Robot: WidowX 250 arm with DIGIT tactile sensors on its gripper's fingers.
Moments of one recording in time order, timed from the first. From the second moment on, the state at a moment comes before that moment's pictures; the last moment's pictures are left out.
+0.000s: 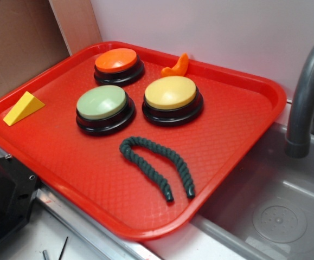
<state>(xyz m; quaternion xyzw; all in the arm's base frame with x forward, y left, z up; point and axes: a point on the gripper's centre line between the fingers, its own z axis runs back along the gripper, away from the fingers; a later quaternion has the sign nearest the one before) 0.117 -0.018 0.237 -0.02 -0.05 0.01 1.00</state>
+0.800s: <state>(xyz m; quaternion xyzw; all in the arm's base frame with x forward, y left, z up) 0.210 -0.017 0.188 0.00 -0.08 0.01 1.00</state>
